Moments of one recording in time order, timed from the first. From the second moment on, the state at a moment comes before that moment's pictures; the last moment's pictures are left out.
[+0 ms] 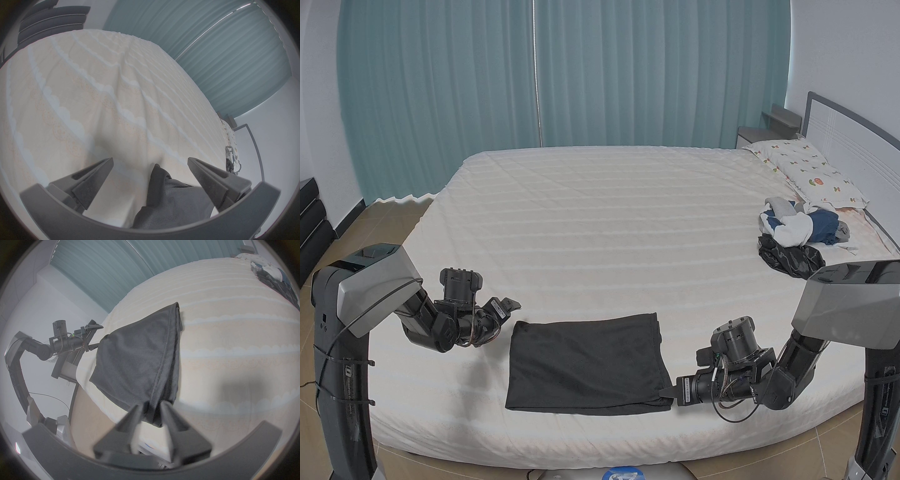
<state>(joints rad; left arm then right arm) -0.13 2.40 -1.07 -0.65 -0.11 -0.82 0.50 2.28 -0.65 -0.83 0.29 0.41</state>
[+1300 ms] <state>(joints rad) -0.13 2.40 -1.07 -0.65 -0.10 -0.82 0.45 2.63 -1.34 -0.83 -0.03 0.61</state>
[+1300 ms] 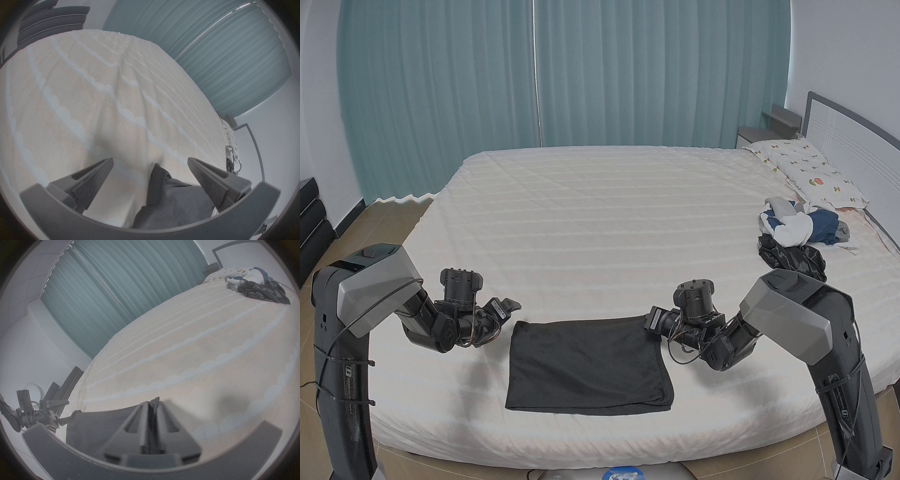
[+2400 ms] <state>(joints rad) -0.13 2.38 -1.06 -0.65 -0.11 -0.83 0.36 2.58 -1.23 -0.90 -0.06 0.67</state>
